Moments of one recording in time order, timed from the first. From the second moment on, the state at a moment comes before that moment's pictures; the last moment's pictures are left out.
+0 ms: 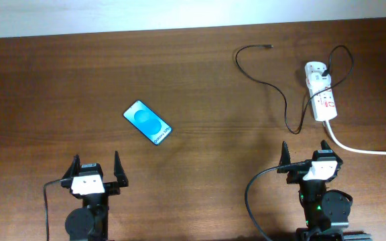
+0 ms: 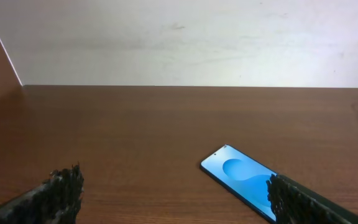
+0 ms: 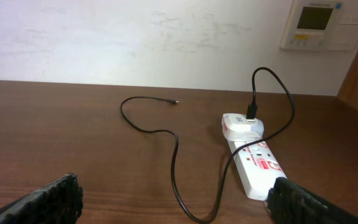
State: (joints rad) left arm 0.04 0.01 0.01 -0.08 -0.03 0.02; right arm -0.05 0.01 0.01 -0.07 0.00 -0.05
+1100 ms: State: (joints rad) left arm 0.04 0.01 0.01 -0.08 -0.02 0.02; right arm -0.05 0.01 0.01 -0.07 0.00 -0.05
